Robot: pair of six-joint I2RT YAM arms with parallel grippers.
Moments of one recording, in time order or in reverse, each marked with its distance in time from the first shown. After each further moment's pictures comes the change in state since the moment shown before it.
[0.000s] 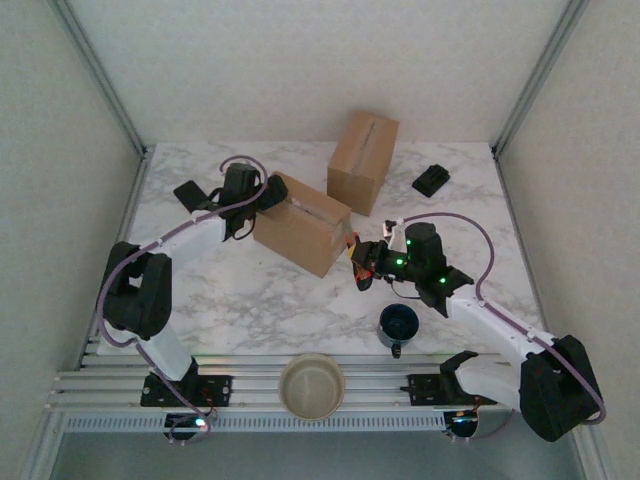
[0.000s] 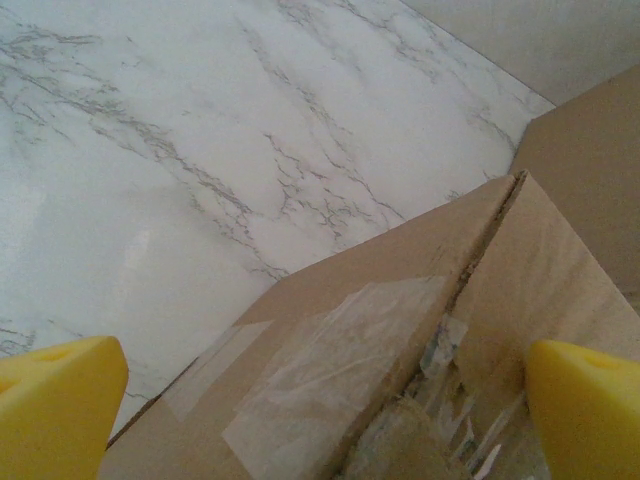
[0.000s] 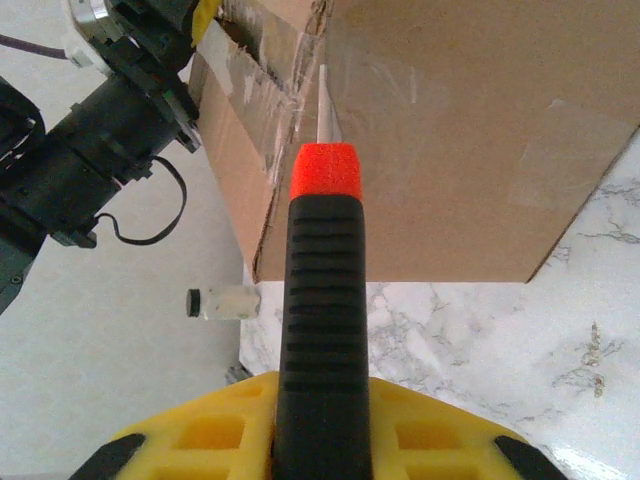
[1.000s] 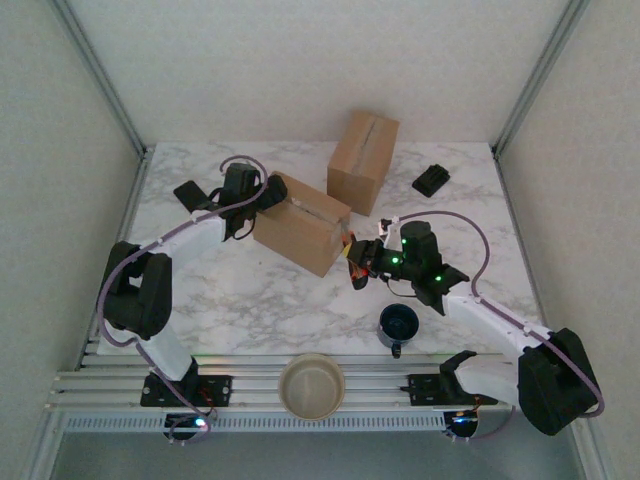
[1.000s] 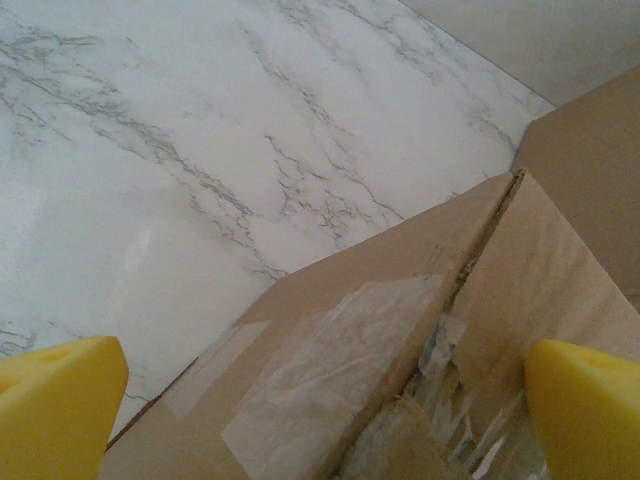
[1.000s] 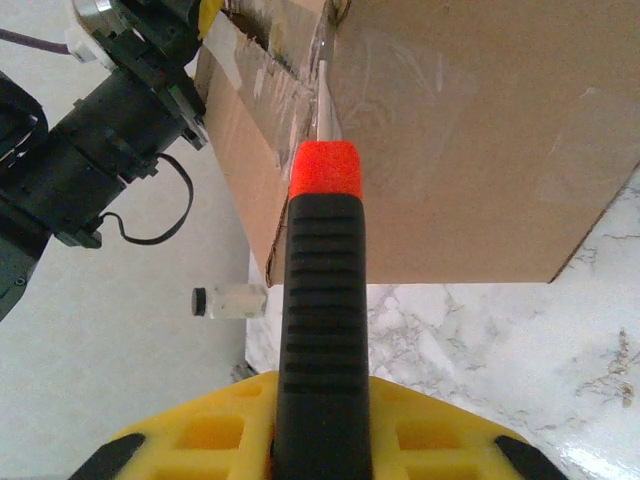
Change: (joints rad) left arm 0.000 0.002 0.000 0.002 -0.001 0.000; right arm 0.034 0.041 0.017 0.032 0.011 0.027
